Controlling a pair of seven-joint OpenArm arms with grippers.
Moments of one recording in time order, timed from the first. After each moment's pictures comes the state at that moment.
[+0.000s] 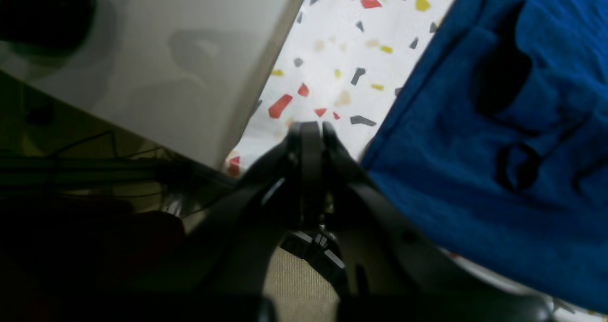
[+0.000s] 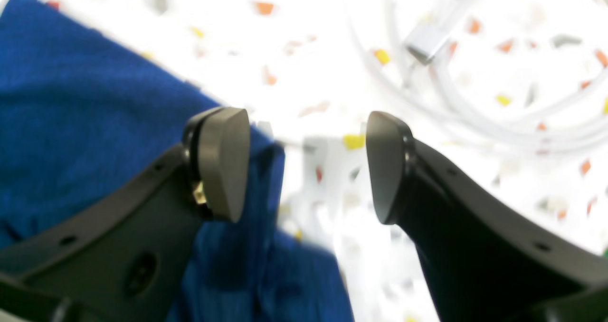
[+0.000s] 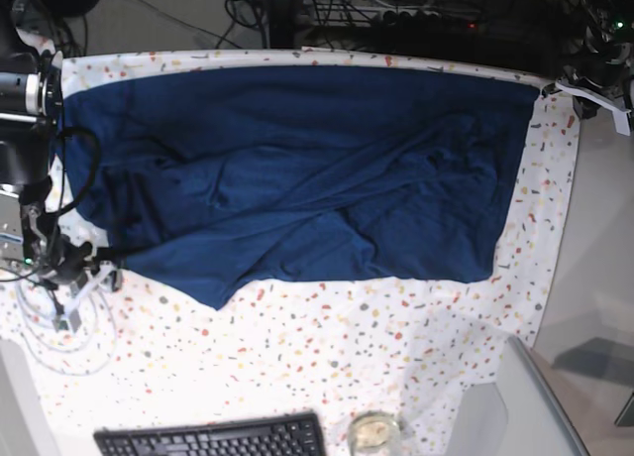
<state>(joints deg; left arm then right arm) 23.2 -5.9 -50.6 93.5 -13.6 -26.9 36.1 26.0 17.0 5.5 35.7 9.3 23.7 -25.7</state>
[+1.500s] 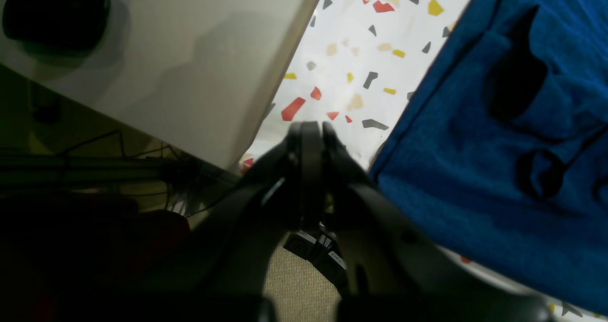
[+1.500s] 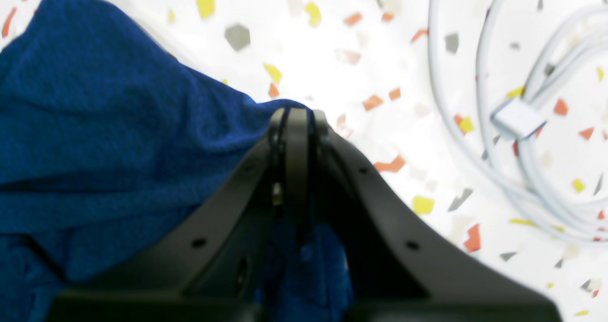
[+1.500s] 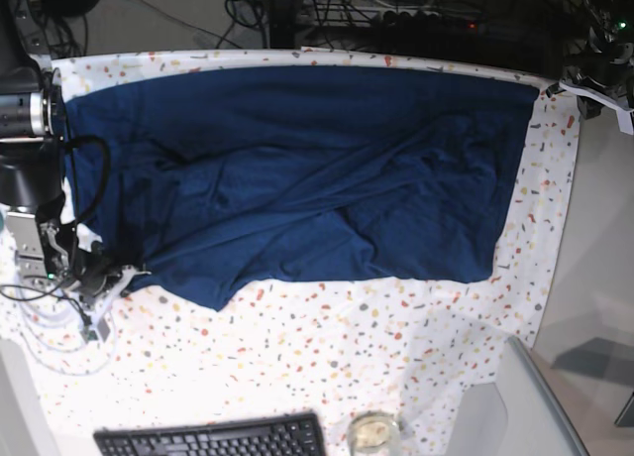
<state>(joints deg) 23.2 -6.2 -51.0 93.3 -13.4 -26.8 36.1 30.9 16.2 -3.4 29.7 9.5 24.3 -23.8</state>
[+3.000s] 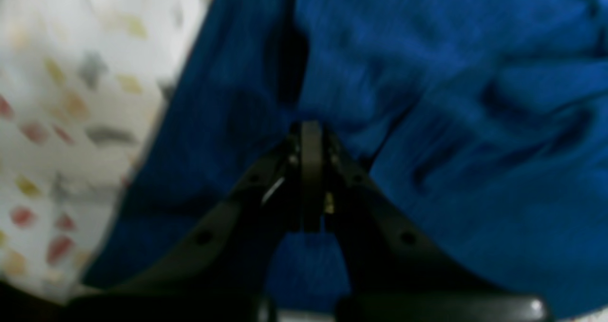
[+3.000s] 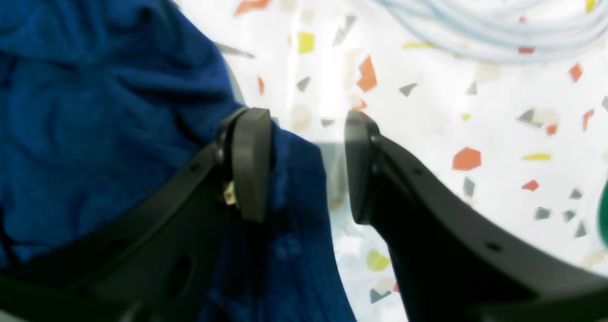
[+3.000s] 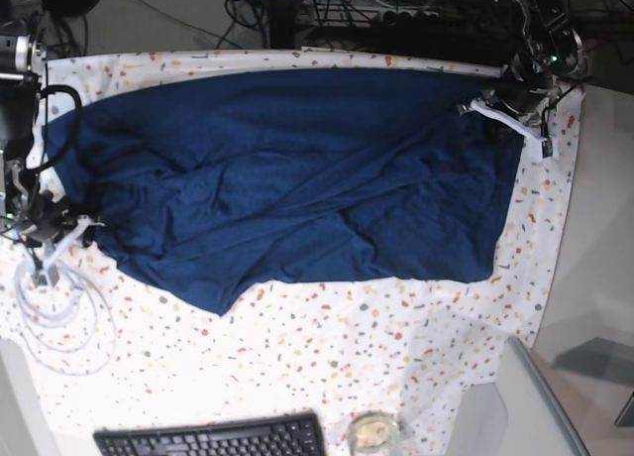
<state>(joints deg) 17.9 -2.4 -34.7 83.8 -13.4 -26.5 35.7 16.7 21.3 7.2 40.1 9.6 24.3 -25.7</state>
